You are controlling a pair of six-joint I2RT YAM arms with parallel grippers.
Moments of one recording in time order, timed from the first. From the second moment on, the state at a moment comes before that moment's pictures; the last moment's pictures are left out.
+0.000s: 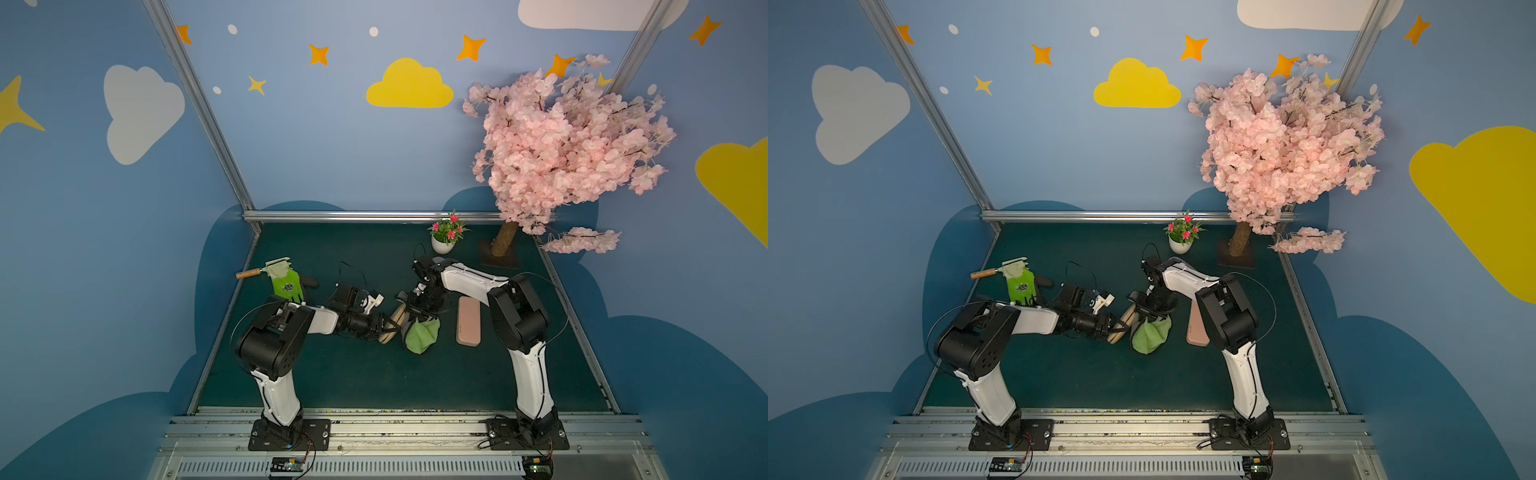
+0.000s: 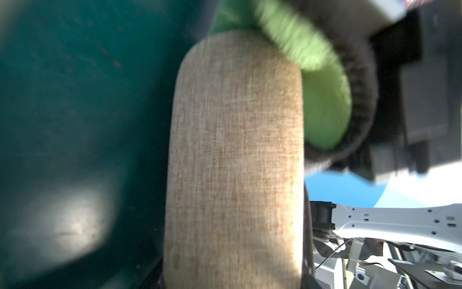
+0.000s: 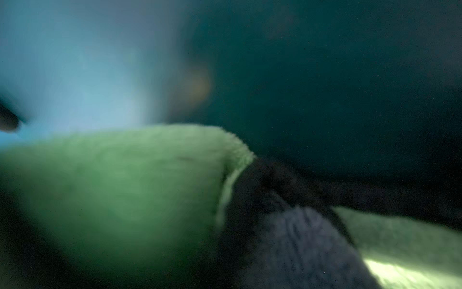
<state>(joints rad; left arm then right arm) -0.38 1.84 0.74 0.14 0.97 -0.61 0.65 2.16 1.56 -0.91 -0.57 0.72</state>
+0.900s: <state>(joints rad) -0.35 1.89 0.77 0.18 1.03 -0.67 0.64 2.12 1.51 -0.89 -0.79 0.77</state>
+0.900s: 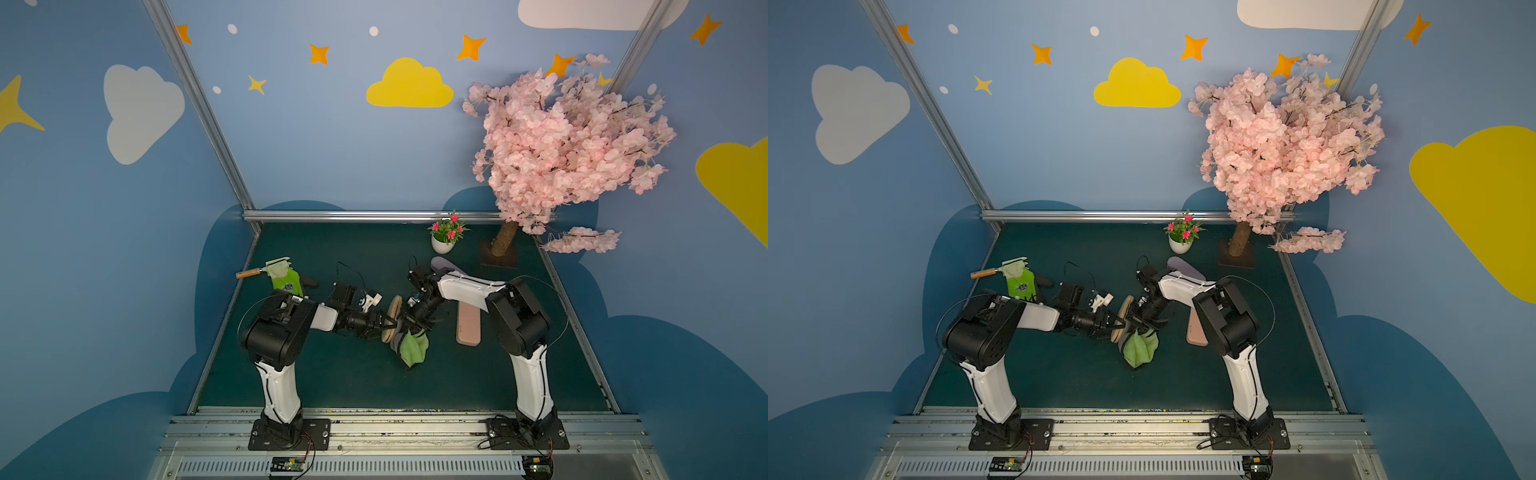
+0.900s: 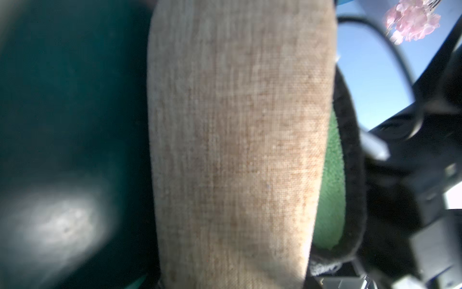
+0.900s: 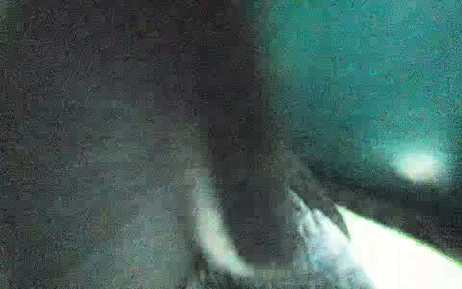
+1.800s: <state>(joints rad) -0.34 1.93 0.72 0.32 1.11 -0.77 0.76 2.03 1.43 -0.89 -0.67 0.76</state>
